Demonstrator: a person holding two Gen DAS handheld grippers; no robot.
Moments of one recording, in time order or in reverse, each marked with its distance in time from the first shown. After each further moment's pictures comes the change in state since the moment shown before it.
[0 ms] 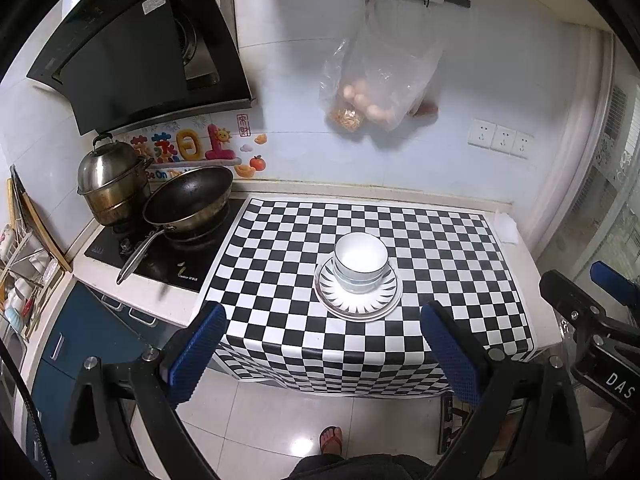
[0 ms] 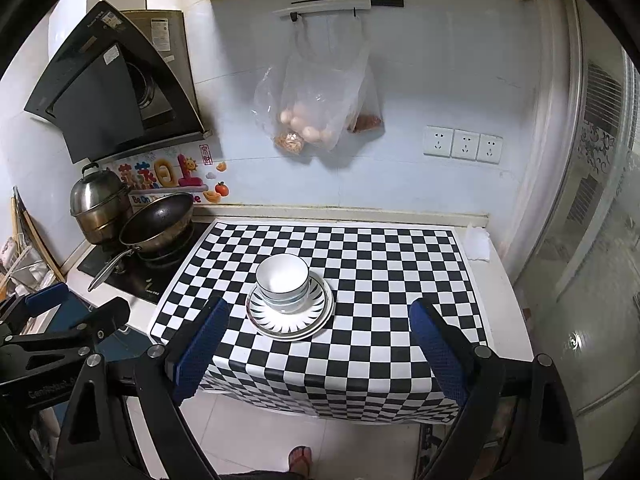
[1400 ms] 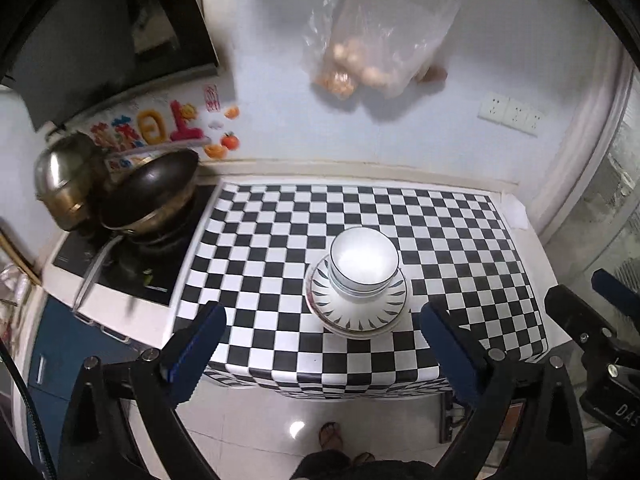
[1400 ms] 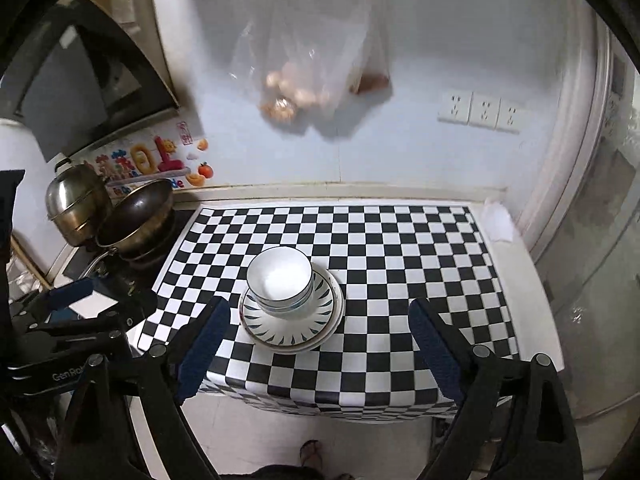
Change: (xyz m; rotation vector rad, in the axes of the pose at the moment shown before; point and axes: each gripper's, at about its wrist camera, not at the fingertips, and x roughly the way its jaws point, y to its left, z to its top) left arm 0.107 0.008 0.039 0.038 0.097 -0.049; right arm 0.119 0.013 0.020 0.042 0.098 -0.017
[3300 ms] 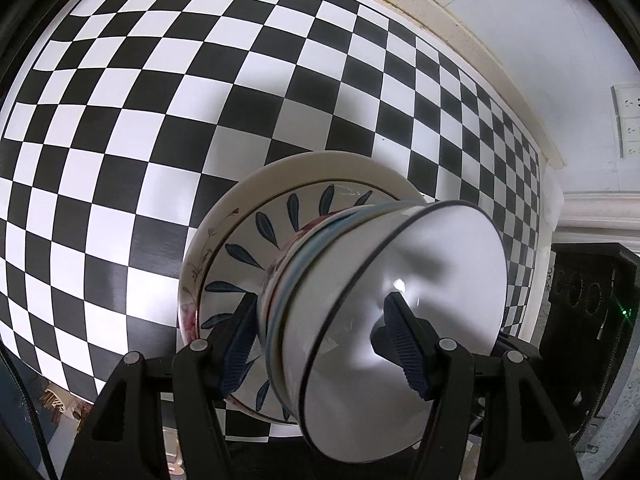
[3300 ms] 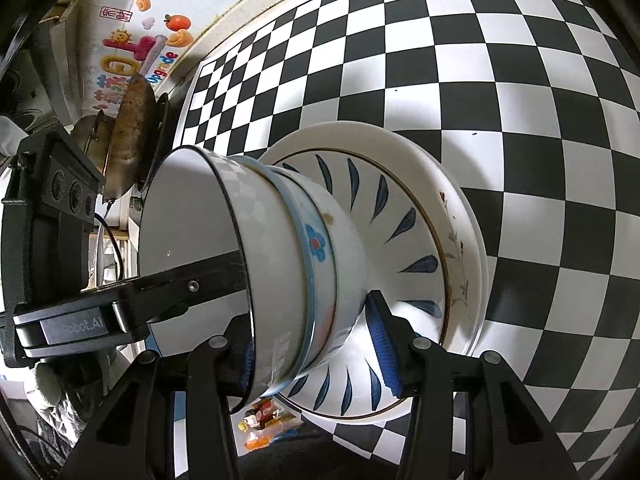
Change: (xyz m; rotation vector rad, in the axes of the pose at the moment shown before) left arm 0.374 0.012 0.024 -0.318 0.715 -0.304; right arm 0.443 -0.030 -0.027 0.196 0.768 0.554
